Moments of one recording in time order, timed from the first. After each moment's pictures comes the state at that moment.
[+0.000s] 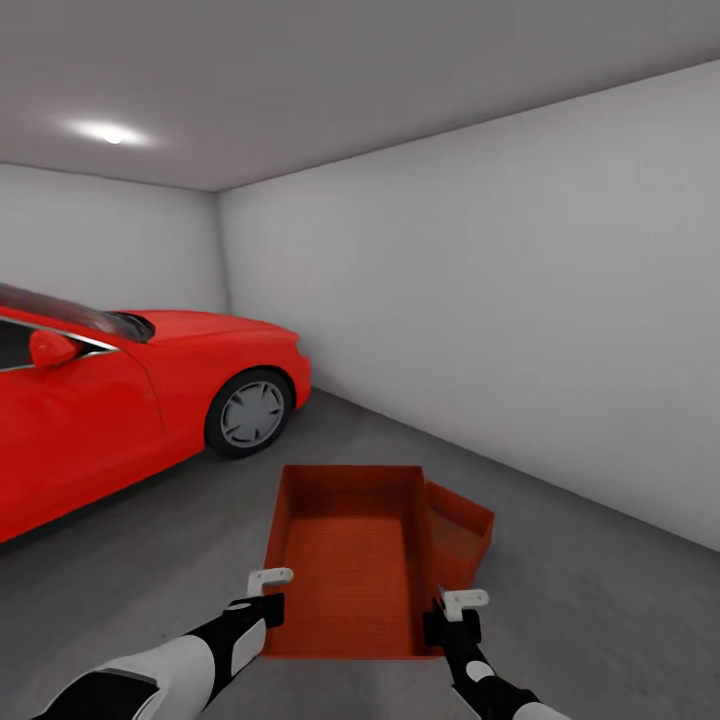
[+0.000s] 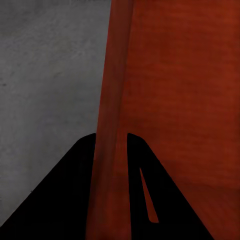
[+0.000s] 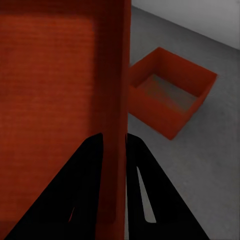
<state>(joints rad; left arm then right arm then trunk) -0.75 -0.09 -0.13 0.00 0.23 -0.01 0.17 -0.59 0.12 0.10 -0.07 0.02 -0.41 -0.16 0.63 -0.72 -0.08</state>
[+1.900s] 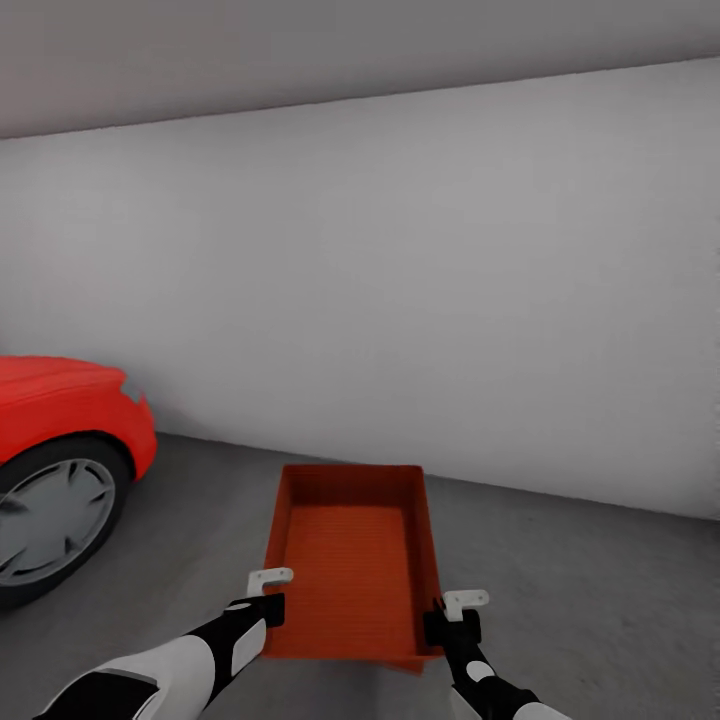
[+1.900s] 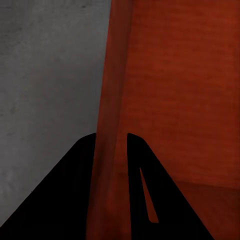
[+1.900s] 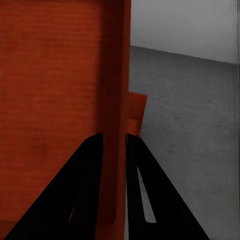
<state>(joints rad) -0.75 -0.10 -0.13 0.00 0.23 -0.01 0.17 -0.59 0.12 0.10 -0.07 0.02 -0.41 -0.16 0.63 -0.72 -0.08</state>
